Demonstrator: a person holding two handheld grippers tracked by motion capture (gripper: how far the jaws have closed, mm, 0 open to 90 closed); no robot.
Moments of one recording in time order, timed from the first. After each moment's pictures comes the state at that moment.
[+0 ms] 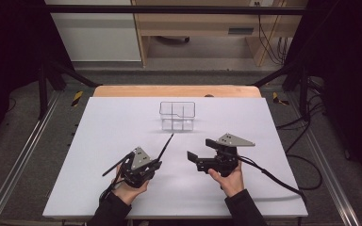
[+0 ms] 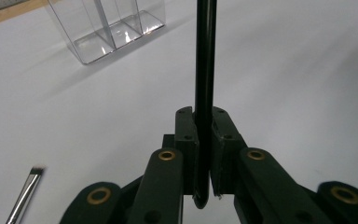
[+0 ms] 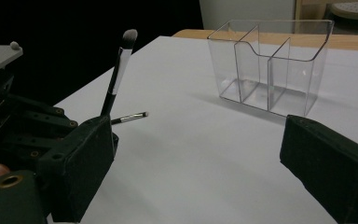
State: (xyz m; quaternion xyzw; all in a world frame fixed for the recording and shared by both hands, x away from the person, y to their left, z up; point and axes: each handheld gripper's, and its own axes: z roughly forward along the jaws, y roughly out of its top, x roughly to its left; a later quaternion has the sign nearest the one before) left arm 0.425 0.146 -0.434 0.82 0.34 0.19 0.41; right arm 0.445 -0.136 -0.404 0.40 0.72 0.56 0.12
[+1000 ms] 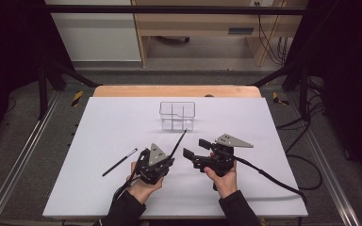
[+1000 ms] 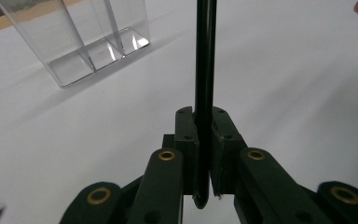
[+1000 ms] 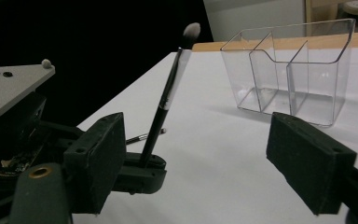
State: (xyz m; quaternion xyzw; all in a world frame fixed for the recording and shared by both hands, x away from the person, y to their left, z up) left arm 0.430 0.102 -0.426 0.82 0.35 0.20 0.41; right arm 0.445 -0.127 -0.407 0.42 0.68 0.59 0.09
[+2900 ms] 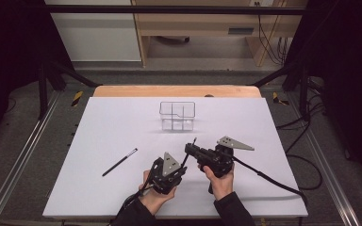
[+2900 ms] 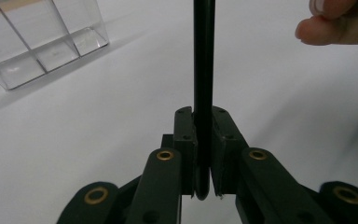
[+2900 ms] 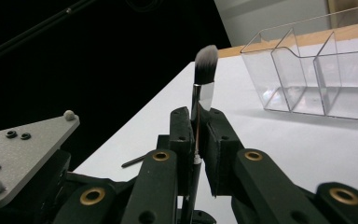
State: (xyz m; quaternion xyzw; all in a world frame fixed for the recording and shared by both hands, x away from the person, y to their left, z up) left arm 0.408 0.071 -0.434 0.82 0.34 0.18 0.42; right arm 0.440 -0.125 -0.411 0.43 0.65 0.63 0.04
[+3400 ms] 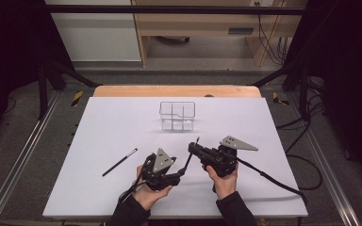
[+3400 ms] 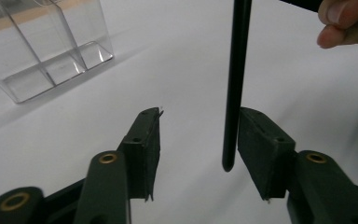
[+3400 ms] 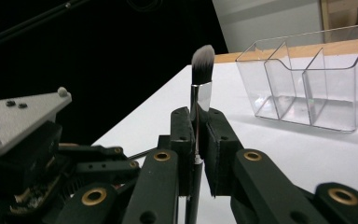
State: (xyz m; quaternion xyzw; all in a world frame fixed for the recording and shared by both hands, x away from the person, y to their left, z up) left arm 0.416 0.090 -0.425 0.82 0.32 0.18 0.44; right arm 0.438 -0.132 -0.406 0.41 0.66 0.63 0.07
